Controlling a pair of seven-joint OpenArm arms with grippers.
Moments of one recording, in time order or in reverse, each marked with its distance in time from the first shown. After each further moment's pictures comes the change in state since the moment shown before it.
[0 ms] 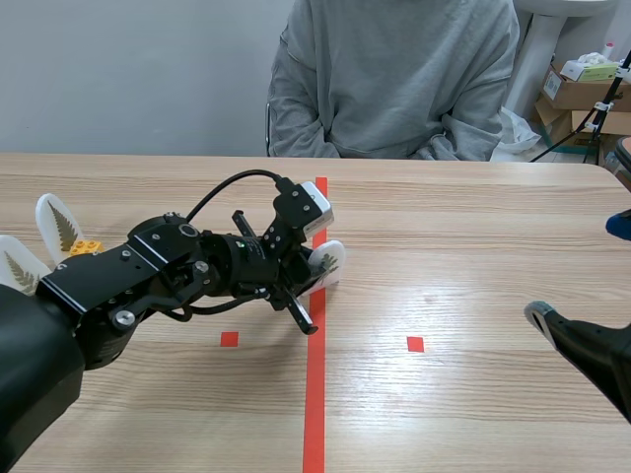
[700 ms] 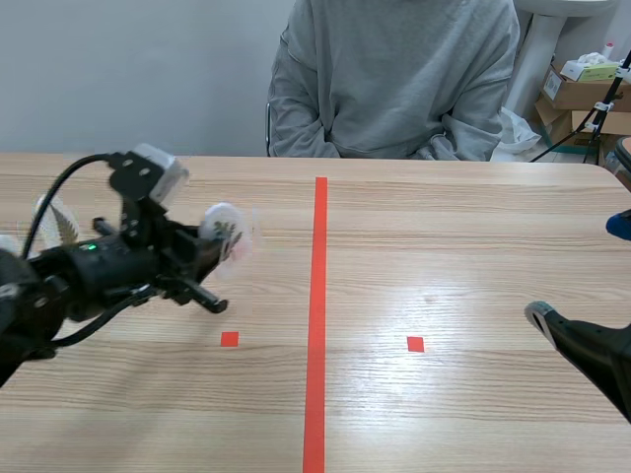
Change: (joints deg) left arm 27.3 -5.6 -27.3 36.7 -15.4 -3.8 10.5; right arm 0.0 0.0 0.0 0.0 0.0 0.0 0.0
